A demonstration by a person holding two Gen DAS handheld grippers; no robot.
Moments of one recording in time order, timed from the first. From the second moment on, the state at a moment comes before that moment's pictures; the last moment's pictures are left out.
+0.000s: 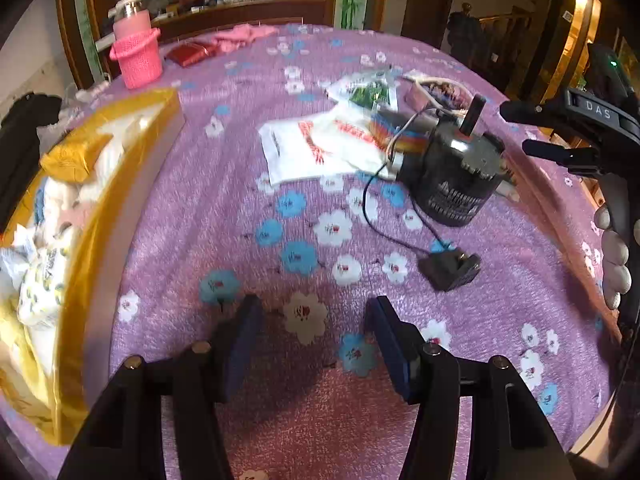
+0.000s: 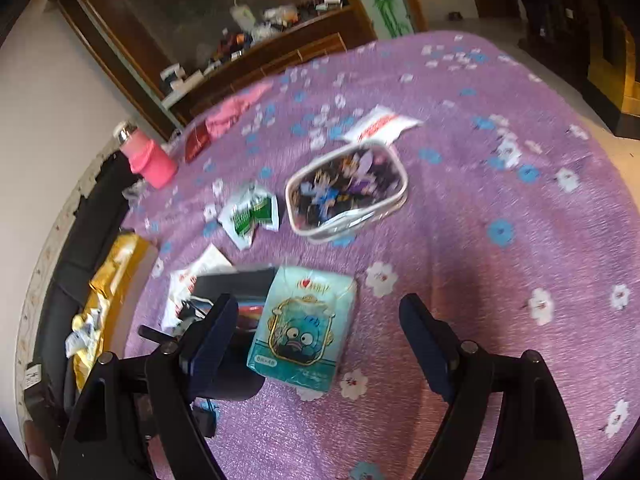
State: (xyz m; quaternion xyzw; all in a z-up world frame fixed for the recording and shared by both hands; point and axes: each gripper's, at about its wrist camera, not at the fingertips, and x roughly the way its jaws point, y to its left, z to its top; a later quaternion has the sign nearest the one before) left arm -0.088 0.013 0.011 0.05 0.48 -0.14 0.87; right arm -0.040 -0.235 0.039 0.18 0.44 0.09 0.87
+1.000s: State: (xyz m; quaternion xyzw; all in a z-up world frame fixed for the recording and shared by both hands) left arm 0.102 -0.078 0.042 0.21 0.42 -0.29 0.83; right arm 0.060 -0.259 0.021 0.34 0.47 0.06 0.81
